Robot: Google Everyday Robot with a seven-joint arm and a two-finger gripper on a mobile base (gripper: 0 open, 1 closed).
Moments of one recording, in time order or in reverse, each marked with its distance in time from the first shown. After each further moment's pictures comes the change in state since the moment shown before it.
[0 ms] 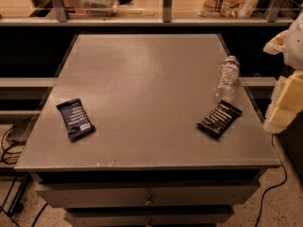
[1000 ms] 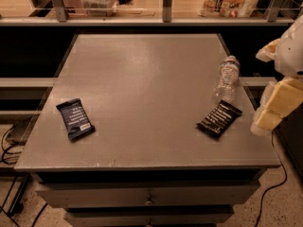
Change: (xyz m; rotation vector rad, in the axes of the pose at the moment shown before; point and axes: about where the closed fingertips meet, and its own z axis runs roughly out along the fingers) arm -0.007 0.001 0.020 -0.021 -0.076 0.045
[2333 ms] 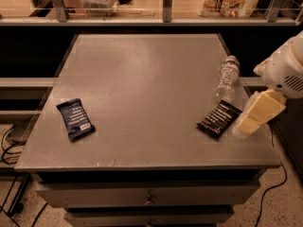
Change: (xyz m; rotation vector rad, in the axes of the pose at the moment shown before) arm 0.005 -0.005 0.042 0.005 -0.052 0.177
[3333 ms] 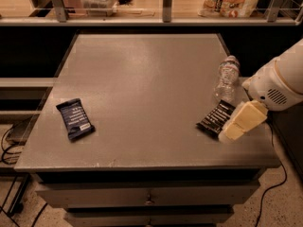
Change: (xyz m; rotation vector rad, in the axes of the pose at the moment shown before) arm 0.001 0.005 0.044 -0.070 -0.063 0.084
